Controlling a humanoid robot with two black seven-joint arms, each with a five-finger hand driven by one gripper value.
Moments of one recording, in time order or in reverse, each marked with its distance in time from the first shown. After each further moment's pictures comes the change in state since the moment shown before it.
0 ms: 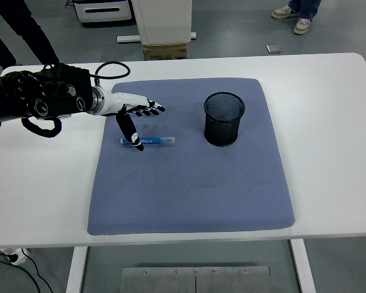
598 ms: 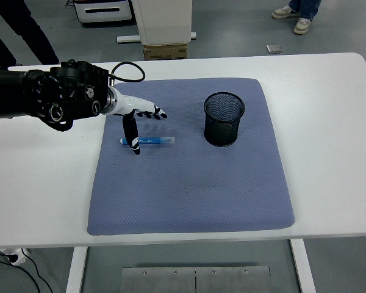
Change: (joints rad) left arm -0.049 -0.078 0.000 -0.025 0.168 -0.002 0.139; right arm 0.000 0.000 0.000 0.000 0.000 0.000 0.000
